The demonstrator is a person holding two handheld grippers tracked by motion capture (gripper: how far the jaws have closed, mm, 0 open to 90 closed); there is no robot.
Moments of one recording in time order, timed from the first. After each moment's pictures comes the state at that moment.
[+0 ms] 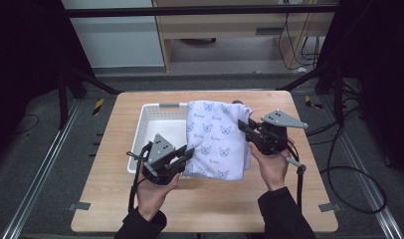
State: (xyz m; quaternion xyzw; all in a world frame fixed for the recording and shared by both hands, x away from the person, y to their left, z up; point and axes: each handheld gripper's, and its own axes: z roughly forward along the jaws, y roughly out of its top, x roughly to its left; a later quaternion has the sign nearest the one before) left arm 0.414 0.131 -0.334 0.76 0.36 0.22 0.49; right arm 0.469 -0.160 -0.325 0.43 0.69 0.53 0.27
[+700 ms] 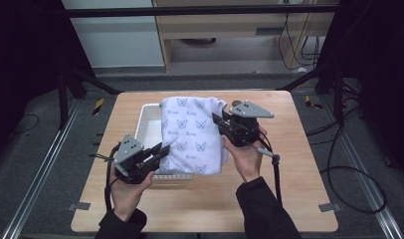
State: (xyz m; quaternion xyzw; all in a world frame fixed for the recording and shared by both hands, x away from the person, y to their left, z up) left arm 0.413 0.190 -0.334 0.73 0.39 0.23 0.51; right arm 0.483 -0.096 -0.308 0.39 0.71 0.52 0.27
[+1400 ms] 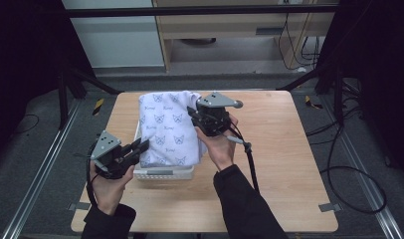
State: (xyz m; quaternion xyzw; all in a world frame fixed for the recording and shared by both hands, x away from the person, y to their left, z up) left arm 0.425 0.235 -0.338 0.70 0.42 0.26 0.51; right arm 0.513 -0.033 -0.305 0.36 0.73 0.52 0.27
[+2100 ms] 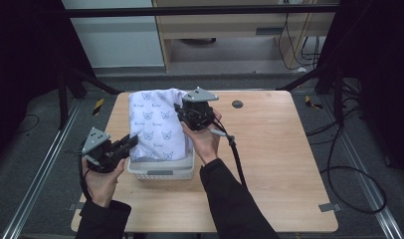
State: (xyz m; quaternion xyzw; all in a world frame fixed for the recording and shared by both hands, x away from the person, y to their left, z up) left arm 0.444 0.263 -0.350 0.68 0.46 0.27 0.50; right arm 0.541 0.003 -0.316 0.36 0.73 0.52 0.26
